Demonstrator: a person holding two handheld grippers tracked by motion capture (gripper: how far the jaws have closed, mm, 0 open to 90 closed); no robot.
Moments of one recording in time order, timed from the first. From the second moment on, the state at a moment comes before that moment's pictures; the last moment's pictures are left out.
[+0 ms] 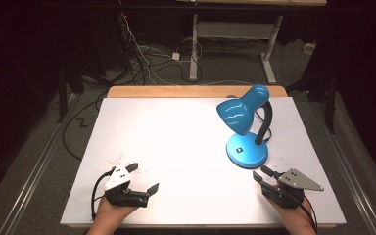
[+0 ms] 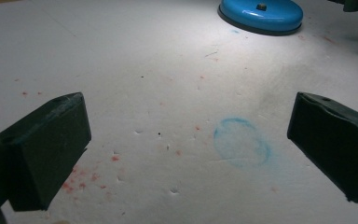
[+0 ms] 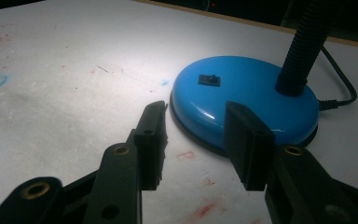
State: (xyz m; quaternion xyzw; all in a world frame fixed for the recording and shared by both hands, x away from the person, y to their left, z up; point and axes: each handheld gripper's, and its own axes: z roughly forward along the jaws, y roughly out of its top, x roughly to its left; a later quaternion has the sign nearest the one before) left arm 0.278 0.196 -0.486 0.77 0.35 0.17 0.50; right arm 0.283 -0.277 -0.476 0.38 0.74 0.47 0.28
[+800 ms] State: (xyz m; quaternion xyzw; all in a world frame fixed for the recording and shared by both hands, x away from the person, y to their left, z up) left arm 0.279 0.195 -0.487 0.78 0.35 0.17 0.49; right arm 0.284 -0.277 -0.473 0.37 0.75 0.47 0.27
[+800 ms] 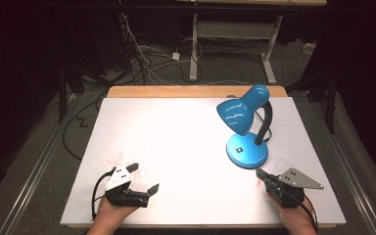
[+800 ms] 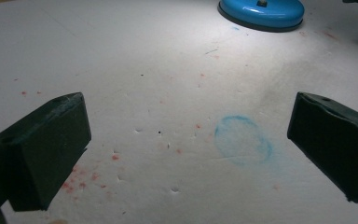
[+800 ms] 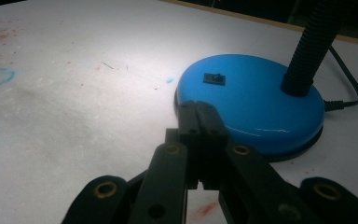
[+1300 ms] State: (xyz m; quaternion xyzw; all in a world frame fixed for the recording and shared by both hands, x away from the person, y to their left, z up) left arm 0.281 0.197 -0.485 0.78 0.34 0.18 0.50; right arm 0.296 -0.260 -0.456 0.36 0.74 0.49 0.28
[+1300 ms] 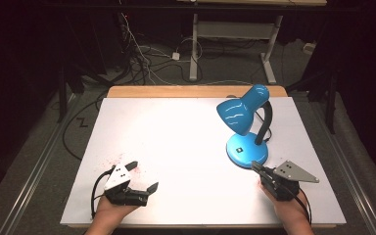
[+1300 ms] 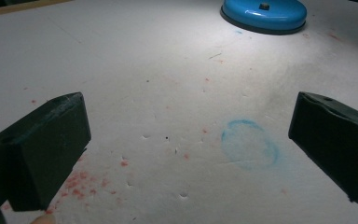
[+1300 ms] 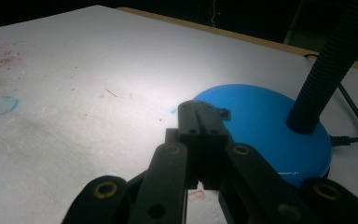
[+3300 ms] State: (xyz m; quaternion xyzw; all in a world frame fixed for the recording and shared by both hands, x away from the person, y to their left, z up) left arm 0.282 0.205 -0.482 0.78 0.34 0.16 0.50; right arm 0.384 -0.232 -0.468 0.42 0.77 0.42 0.24
